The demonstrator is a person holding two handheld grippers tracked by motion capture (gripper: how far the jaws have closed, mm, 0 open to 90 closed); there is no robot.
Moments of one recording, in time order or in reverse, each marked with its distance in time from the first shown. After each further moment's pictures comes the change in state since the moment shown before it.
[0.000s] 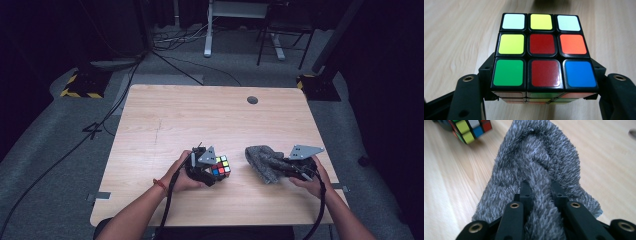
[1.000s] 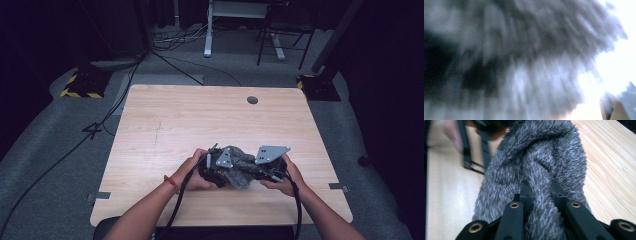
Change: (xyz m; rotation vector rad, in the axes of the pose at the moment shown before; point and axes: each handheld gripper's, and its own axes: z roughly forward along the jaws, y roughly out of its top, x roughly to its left) left arm -0.013 0.025 0.018 0.098 0.013 0.099; right arm 0.061 0.071 0.035 0.008 0.104 -0.143
